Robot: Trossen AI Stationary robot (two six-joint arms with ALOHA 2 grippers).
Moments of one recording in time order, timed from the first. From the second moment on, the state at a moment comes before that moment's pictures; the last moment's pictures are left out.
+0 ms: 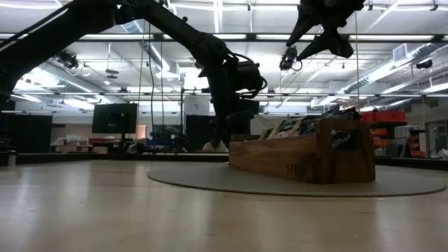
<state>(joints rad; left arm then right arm) 0.40 2.29 1.87 -0.79 -0.05 0.10 -0.16 1.14 1.06 -0.65 0.09 0.84</state>
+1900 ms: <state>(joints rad) 0.60 2.25 1.93 -1.03 0.15 0.22 -0.15 0.96 1.06 -0.72 0.18 0.79</state>
